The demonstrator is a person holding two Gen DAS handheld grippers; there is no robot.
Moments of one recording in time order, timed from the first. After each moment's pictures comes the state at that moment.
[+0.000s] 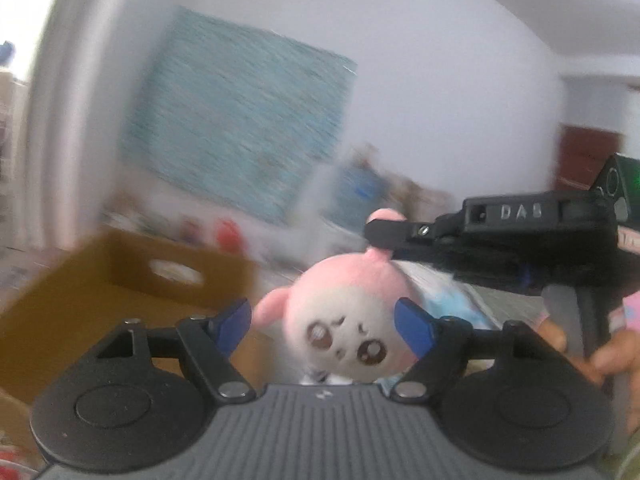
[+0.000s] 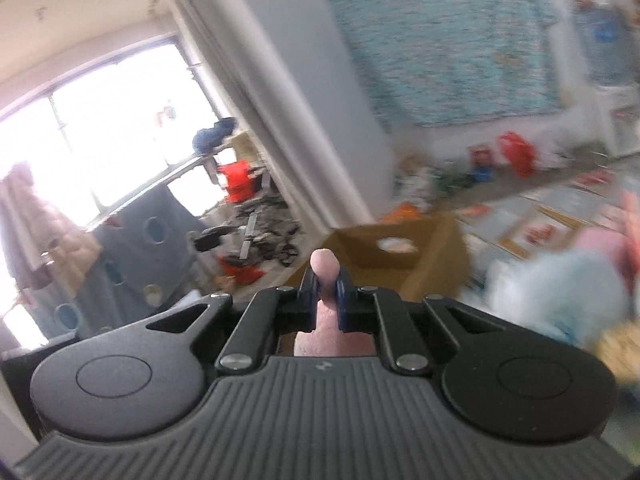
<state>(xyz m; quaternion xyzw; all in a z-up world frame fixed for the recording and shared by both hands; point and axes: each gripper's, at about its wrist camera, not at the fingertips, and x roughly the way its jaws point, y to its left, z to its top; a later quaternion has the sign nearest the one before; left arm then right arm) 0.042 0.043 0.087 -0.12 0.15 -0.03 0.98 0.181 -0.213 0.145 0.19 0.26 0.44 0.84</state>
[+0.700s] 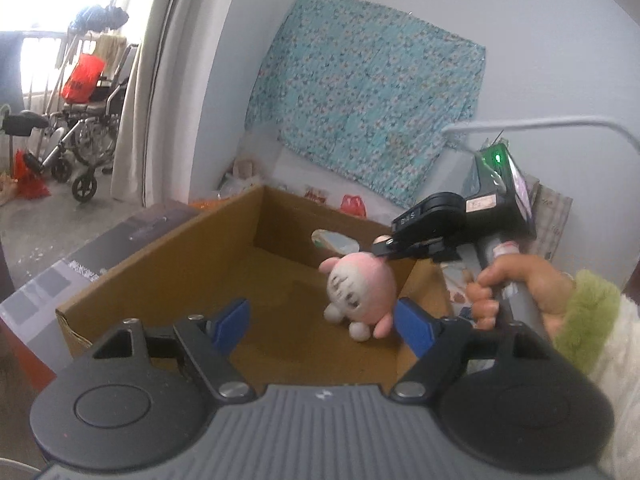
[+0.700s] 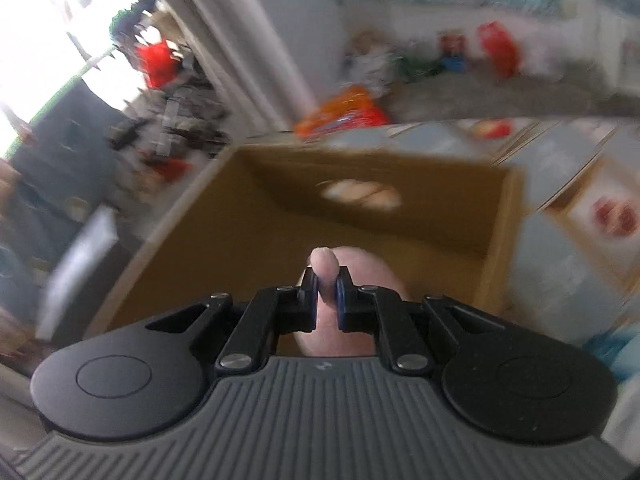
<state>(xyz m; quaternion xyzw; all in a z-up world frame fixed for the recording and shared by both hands) 0.062 0.125 0.052 -0.16 0.22 0.12 0.96 0.380 -0.004 0.044 0.03 0.43 0.34 0.84</state>
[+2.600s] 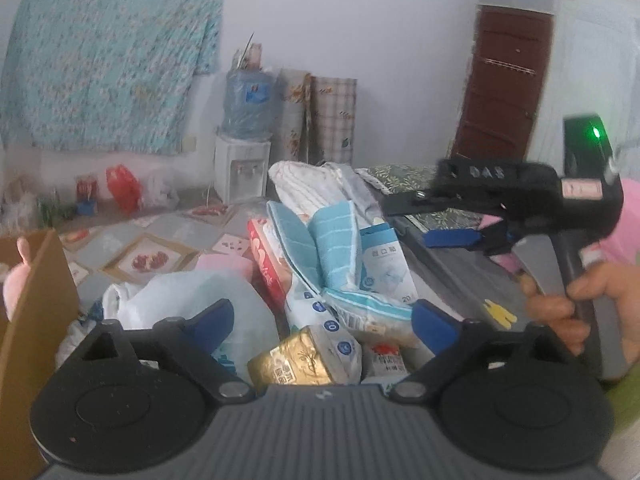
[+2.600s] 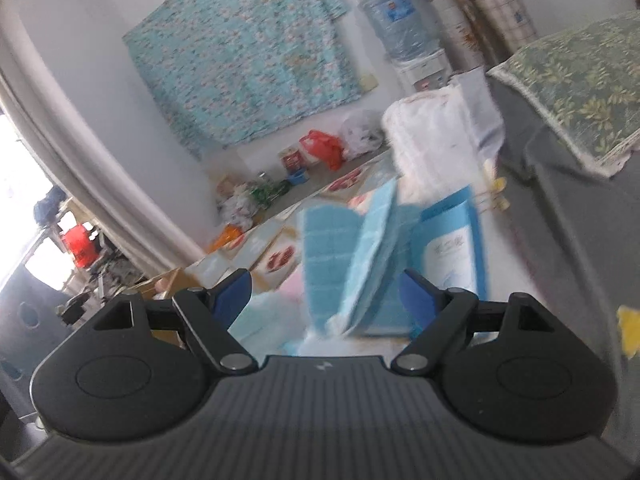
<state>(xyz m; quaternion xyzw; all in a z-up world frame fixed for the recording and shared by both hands) 0.183 -0.150 0.036 -0.02 0.29 -0.19 0.94 0.275 -0.485 0.034 0.24 0.33 0.14 0.90</state>
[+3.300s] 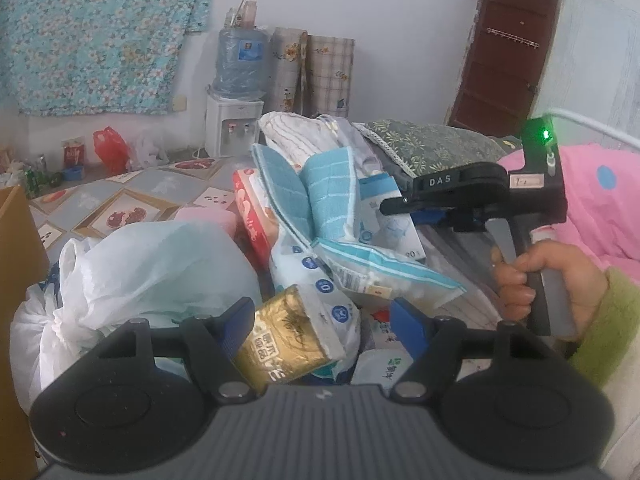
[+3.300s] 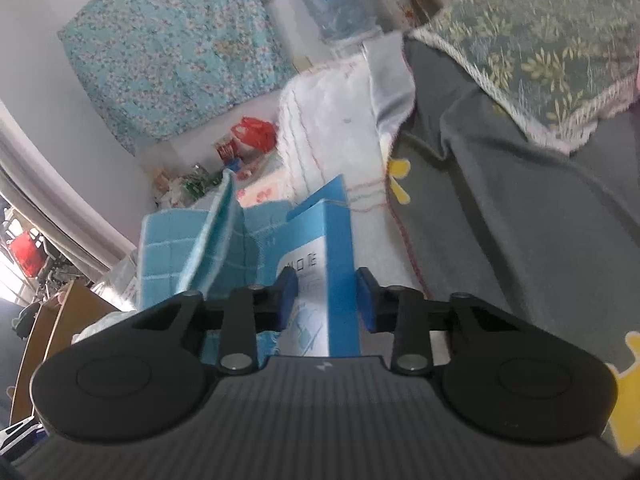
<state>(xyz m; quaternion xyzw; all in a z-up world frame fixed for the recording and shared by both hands) 0.201 -0.168 0.002 -0.01 0.34 -0.21 0.92 0.345 -0.519 -0.050 0.23 0.37 0.09 0.90</state>
